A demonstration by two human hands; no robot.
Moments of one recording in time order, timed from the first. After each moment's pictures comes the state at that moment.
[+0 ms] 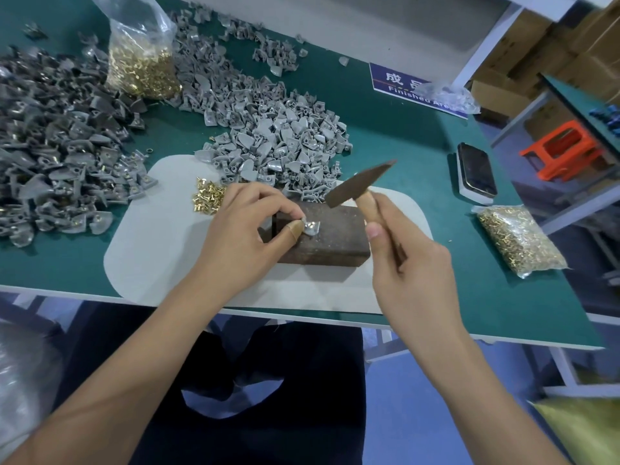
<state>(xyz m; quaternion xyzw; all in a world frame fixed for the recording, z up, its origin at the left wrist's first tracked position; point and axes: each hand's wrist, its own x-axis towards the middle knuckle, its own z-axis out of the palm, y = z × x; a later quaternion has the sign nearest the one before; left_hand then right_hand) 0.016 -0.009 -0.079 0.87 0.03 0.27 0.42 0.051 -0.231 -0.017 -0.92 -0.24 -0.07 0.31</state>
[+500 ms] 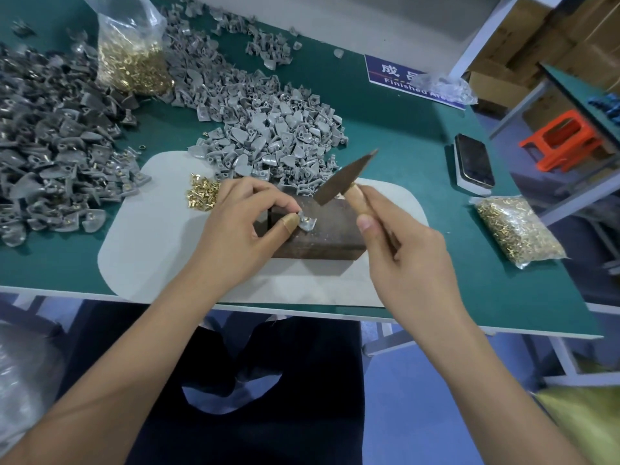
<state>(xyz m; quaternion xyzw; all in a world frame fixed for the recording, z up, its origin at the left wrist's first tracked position) 0.018 -0.008 -0.081 0.87 0.03 0.25 0.42 0.054 -0.228 -0.013 -0.92 -0.24 -0.06 0.30</state>
